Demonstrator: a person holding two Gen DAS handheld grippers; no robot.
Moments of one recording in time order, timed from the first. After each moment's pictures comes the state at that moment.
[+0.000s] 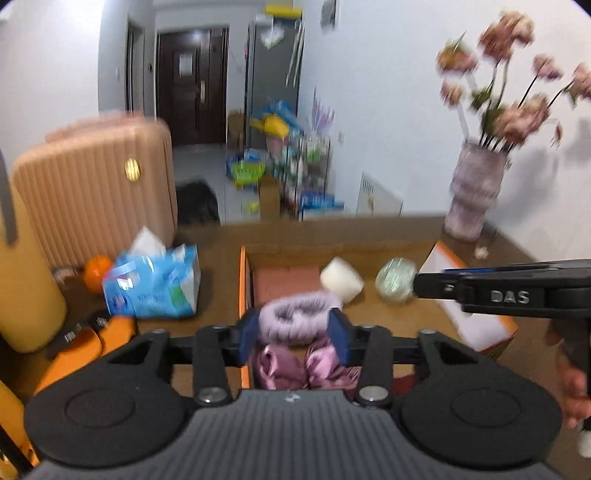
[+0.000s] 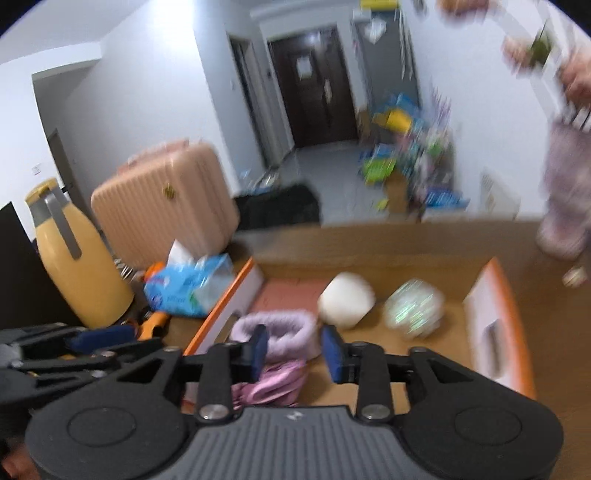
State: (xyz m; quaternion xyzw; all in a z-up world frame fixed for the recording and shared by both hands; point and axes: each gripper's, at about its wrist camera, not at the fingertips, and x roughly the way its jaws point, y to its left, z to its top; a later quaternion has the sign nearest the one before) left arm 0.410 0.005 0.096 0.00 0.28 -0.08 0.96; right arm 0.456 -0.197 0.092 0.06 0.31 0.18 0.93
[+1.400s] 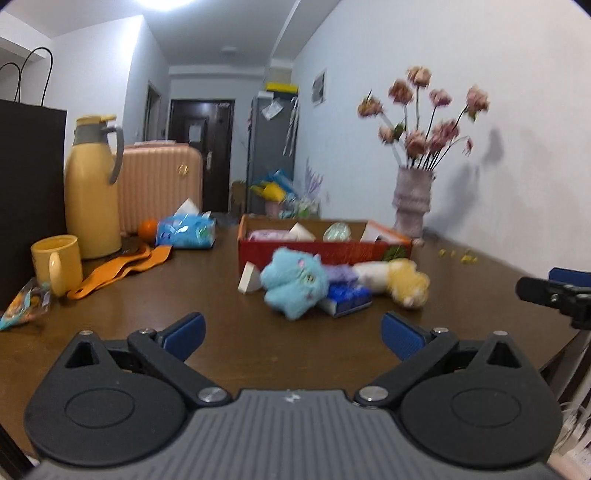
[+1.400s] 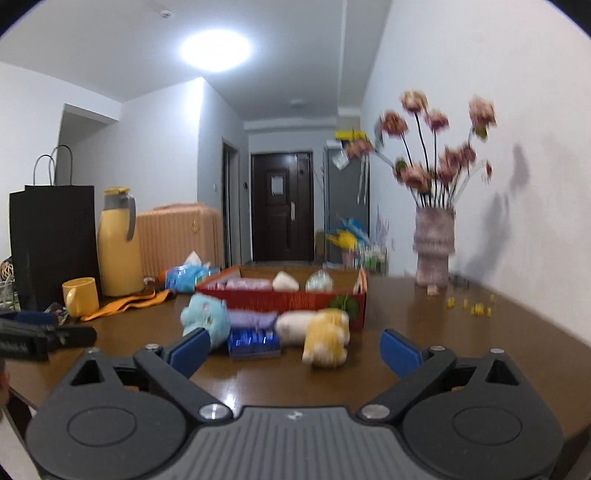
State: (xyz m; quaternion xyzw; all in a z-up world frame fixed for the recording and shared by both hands) left arm 0.087 0.002 -0.002 -0.01 0.16 -0.08 0.98; right arm 0.065 -0.278 0.004 0.02 0.11 0.10 0.99
